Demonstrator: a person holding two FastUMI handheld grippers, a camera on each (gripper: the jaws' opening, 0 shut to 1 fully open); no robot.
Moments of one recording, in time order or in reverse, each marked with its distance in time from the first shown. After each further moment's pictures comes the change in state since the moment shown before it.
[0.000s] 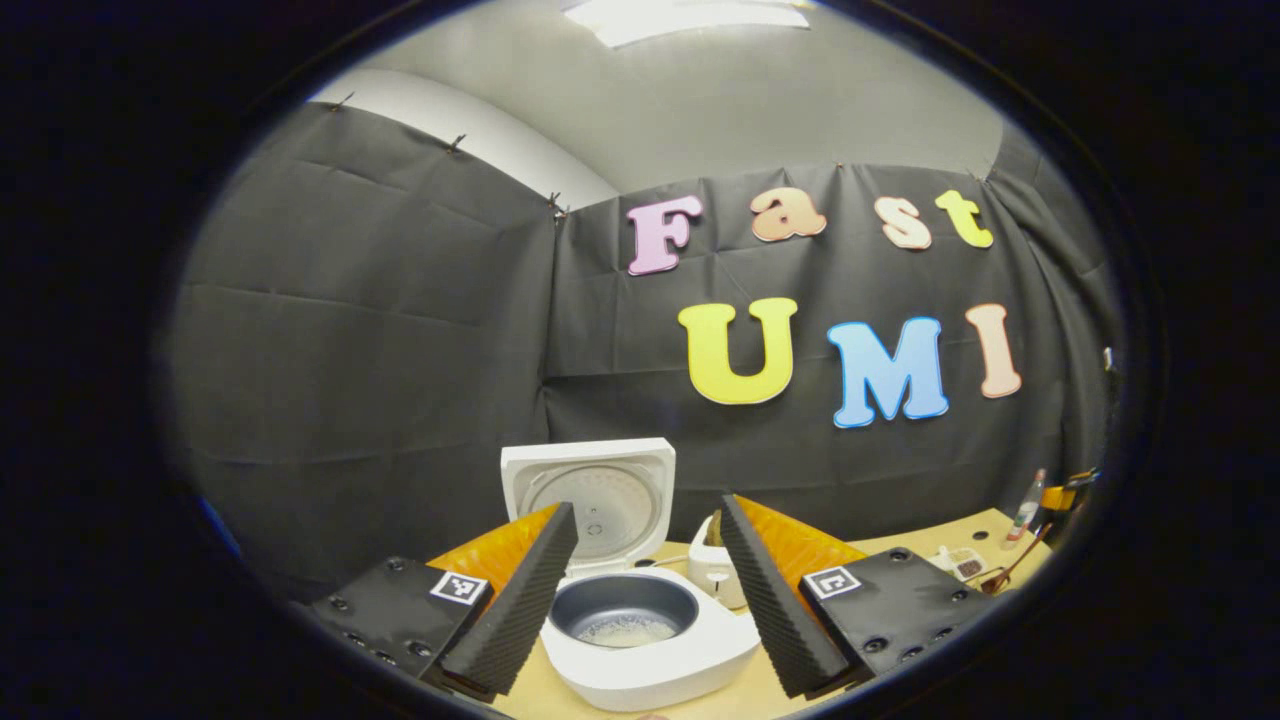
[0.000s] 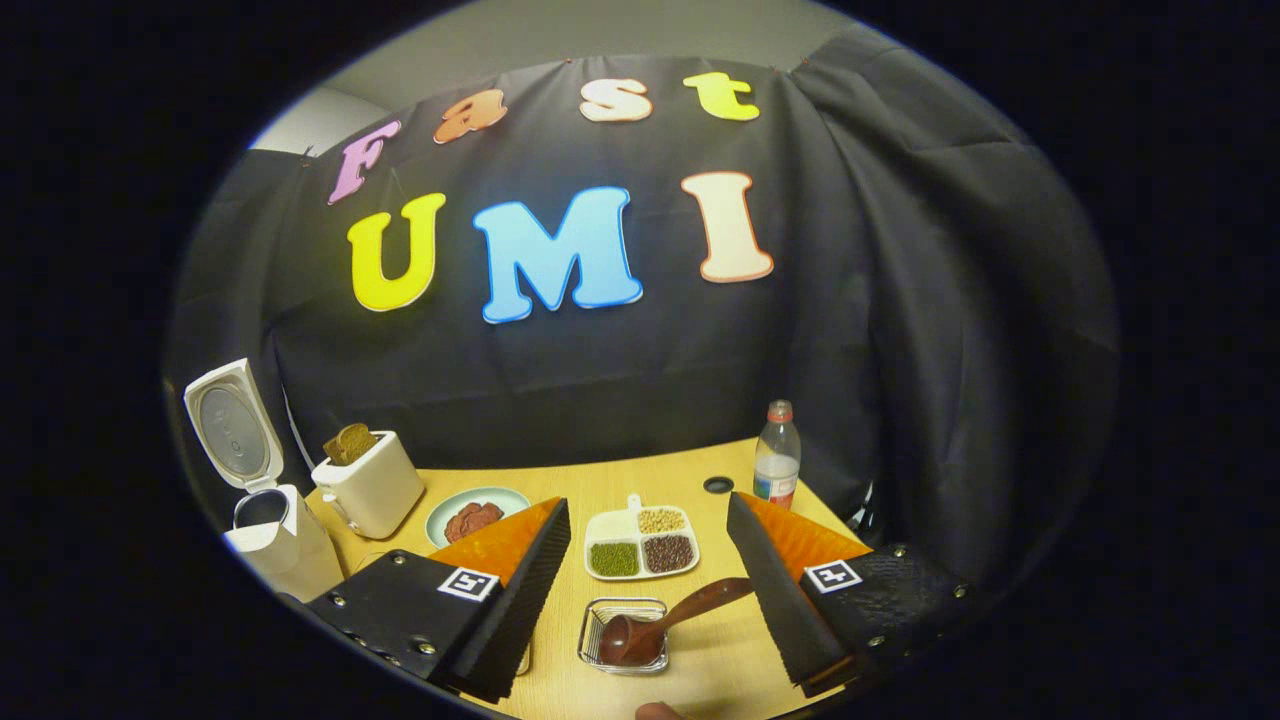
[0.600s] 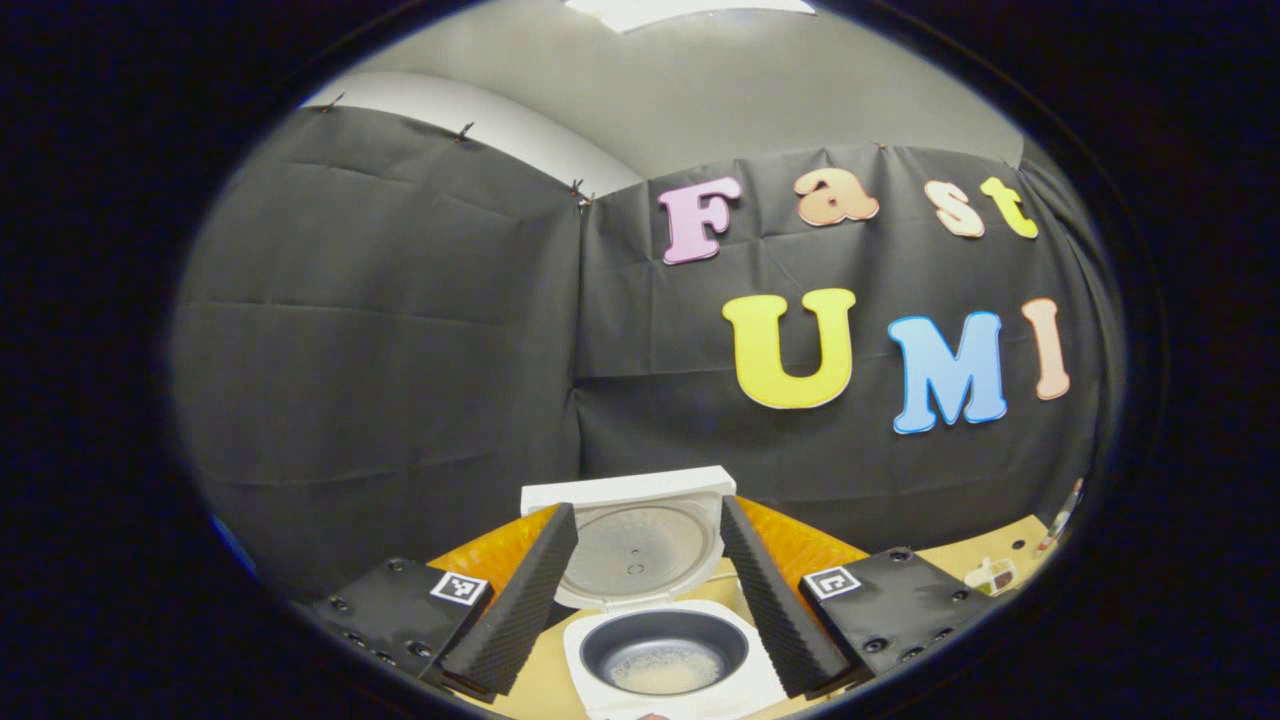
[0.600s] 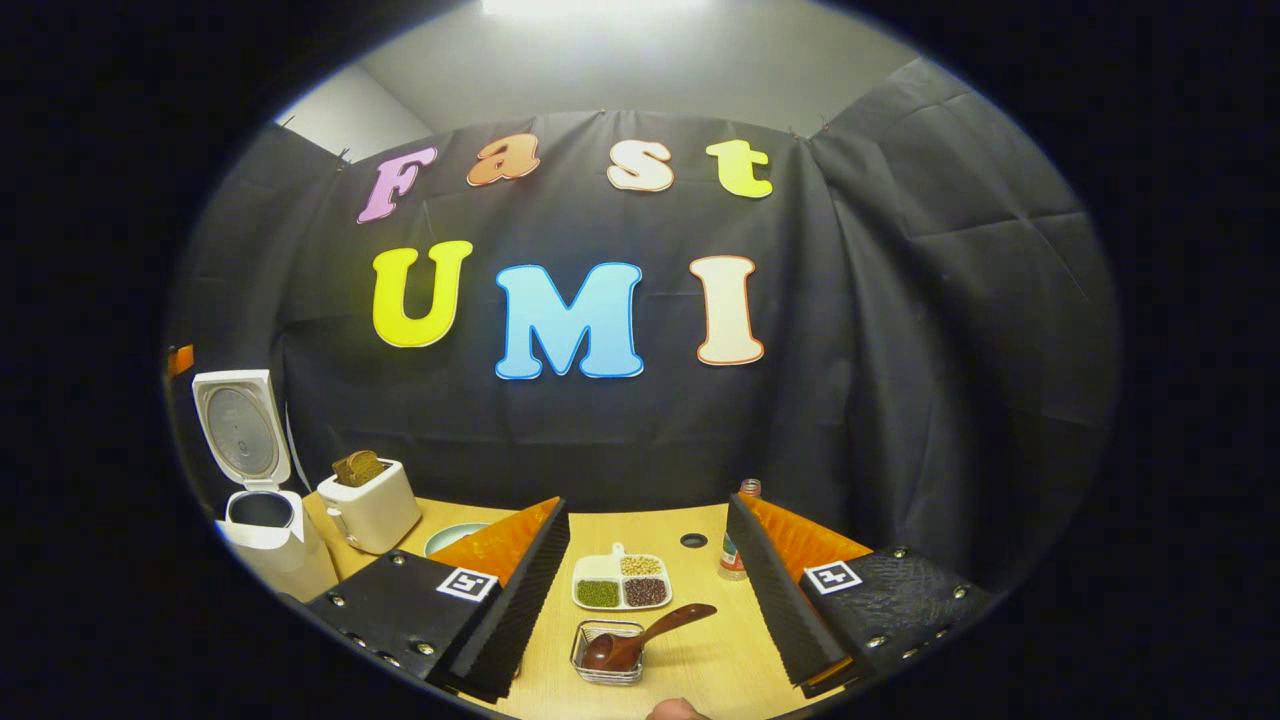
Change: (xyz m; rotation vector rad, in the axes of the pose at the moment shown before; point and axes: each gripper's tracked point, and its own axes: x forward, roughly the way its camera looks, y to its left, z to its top) left arm 0.105 0.046 0.021 0.003 0.054 0.095; right arm -0.059 0.005 0.045 -0.097 -0.143 -0.043
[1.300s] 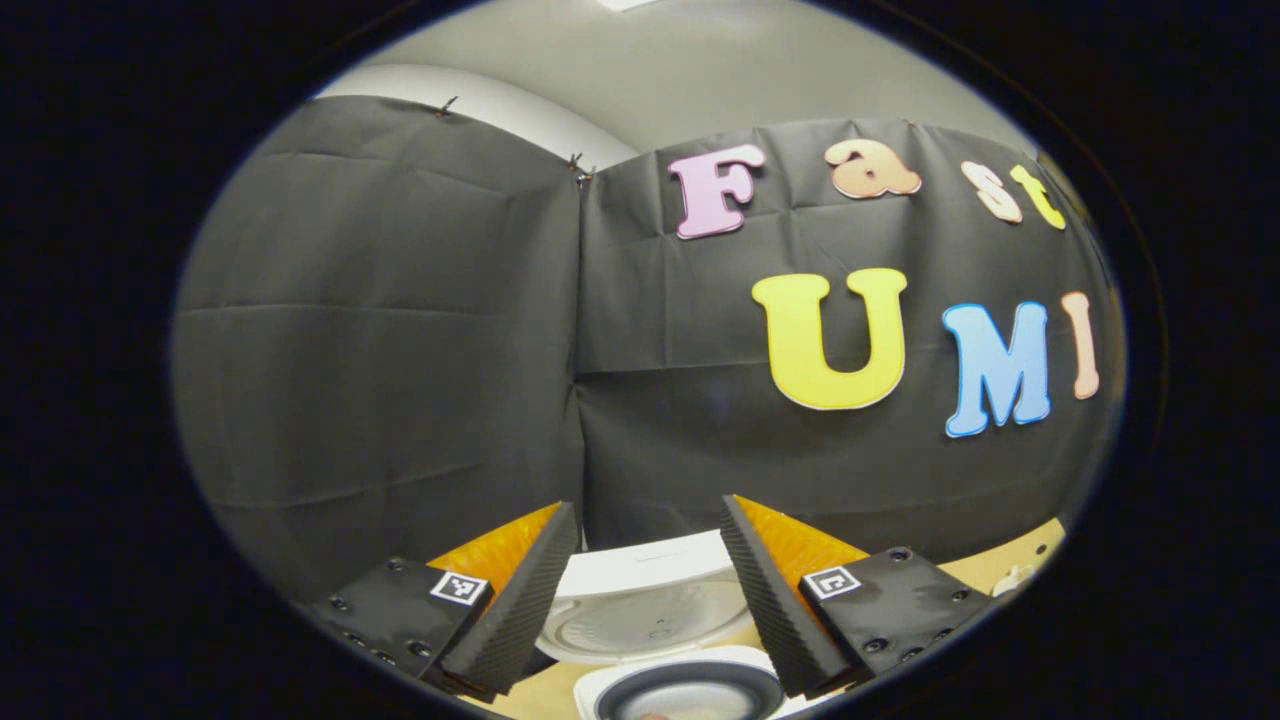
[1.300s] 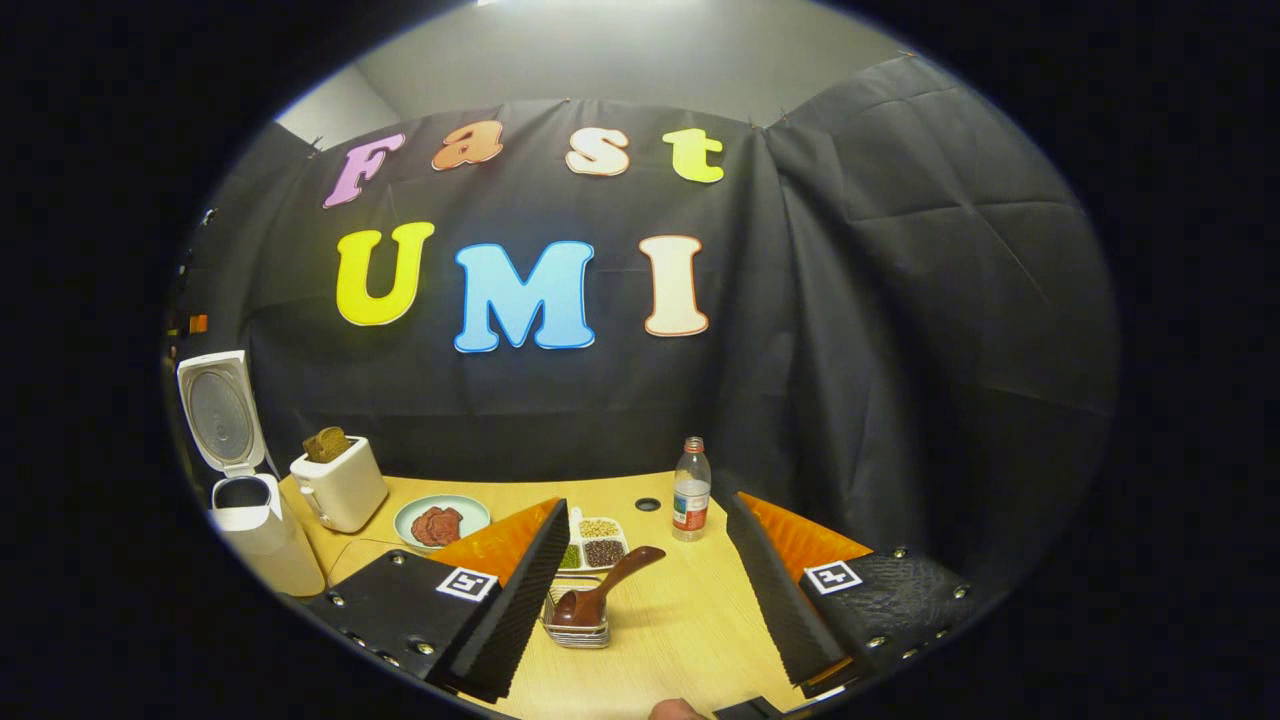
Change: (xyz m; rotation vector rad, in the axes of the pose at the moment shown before) left arm 0.145 0.022 0.011 0.031 0.043 0.013; right arm -0.054 -0.029 -0.039 0.026 0.072 -0.148
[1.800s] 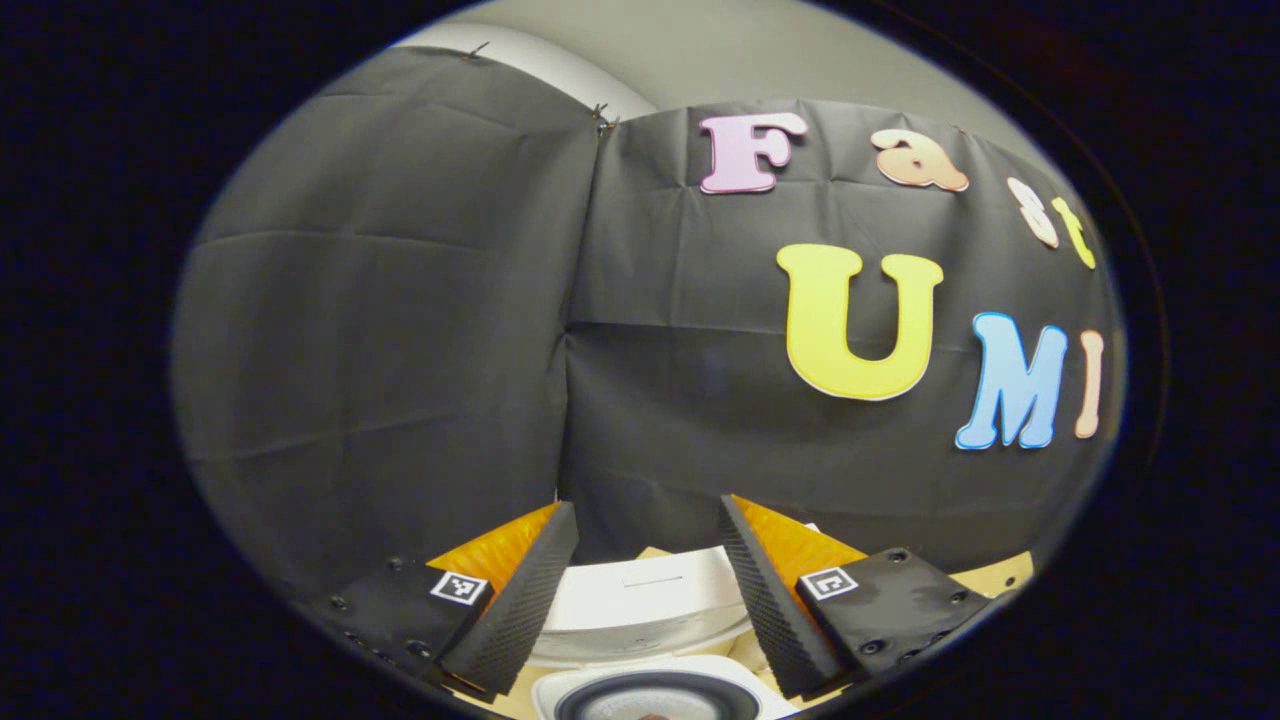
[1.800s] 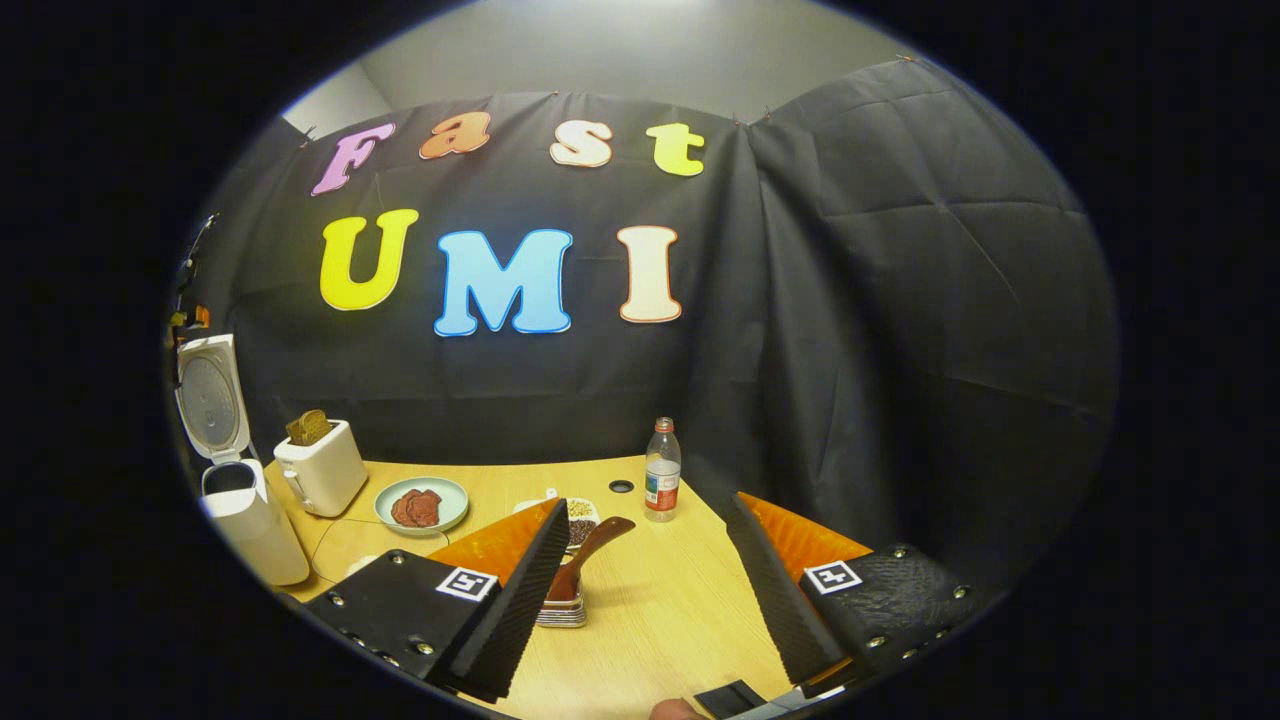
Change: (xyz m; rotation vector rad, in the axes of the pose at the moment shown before) left arm 0.062 0.001 -0.040 -0.145 0.135 -0.029; right arm -0.025 -0.014 -0.015 -0.015 0.030 -0.061
